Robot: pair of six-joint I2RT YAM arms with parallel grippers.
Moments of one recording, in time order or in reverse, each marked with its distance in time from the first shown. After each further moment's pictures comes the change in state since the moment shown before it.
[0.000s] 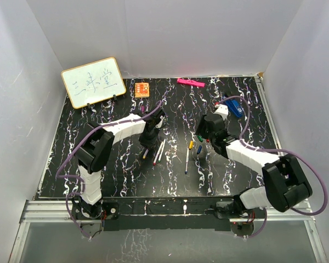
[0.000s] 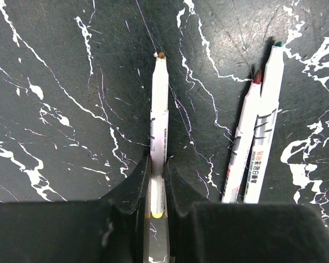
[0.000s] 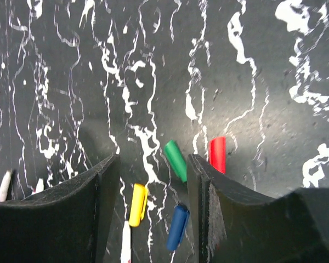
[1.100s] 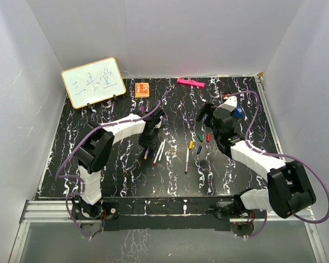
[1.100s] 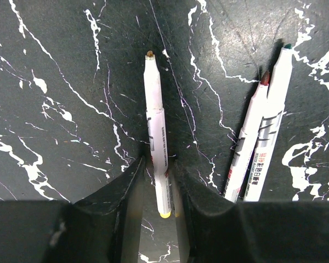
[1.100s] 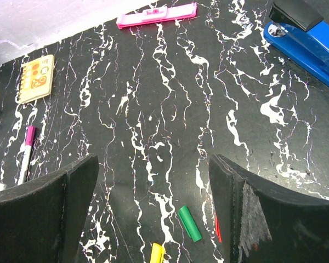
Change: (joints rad) left arm 0.000 -0.004 -0.013 0.004 -0.008 -0.037; right arm -0.035 -0.057 0.005 0.213 0.052 -0.072
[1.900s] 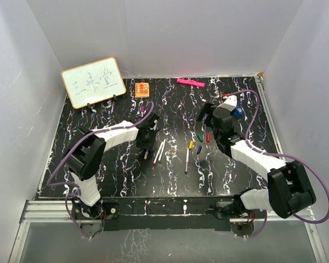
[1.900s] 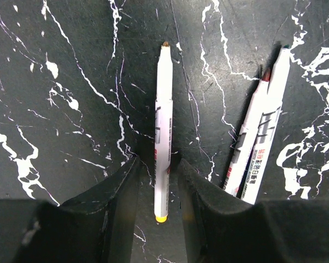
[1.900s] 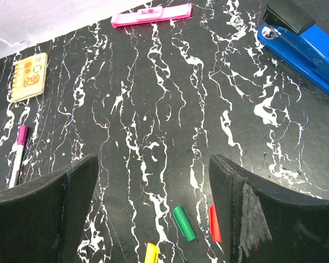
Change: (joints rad) left arm 0.002 -0.139 -0.190 0.192 -0.010 -0.084; right arm 0.000 0.000 0.011 -0.023 0.013 -0.021
